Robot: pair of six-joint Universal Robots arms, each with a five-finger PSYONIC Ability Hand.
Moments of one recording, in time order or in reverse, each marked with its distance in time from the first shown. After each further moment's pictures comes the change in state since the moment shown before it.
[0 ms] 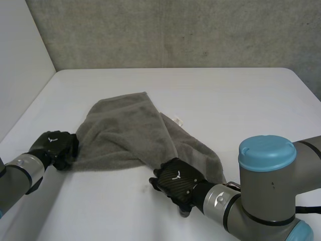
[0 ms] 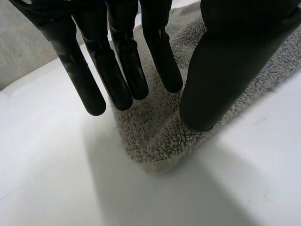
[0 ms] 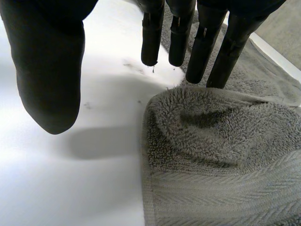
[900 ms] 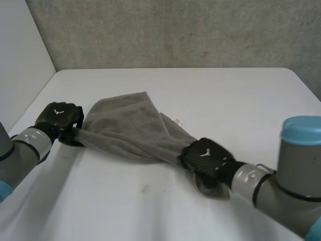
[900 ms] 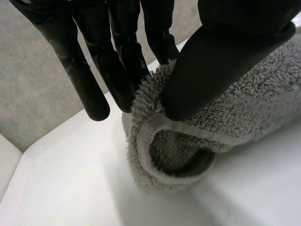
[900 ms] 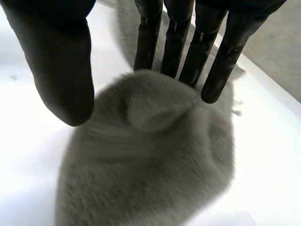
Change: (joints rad) left arm -0.099 -0.008 0.190 0.018 -0.016 -0.041; right arm -0.226 -0.093 0.052 -0.001 -0.085 -0.011; left_hand 0.325 0.361 0.358 0.361 0.344; right_hand 0.170 0.174 0.182 0.133 0.201
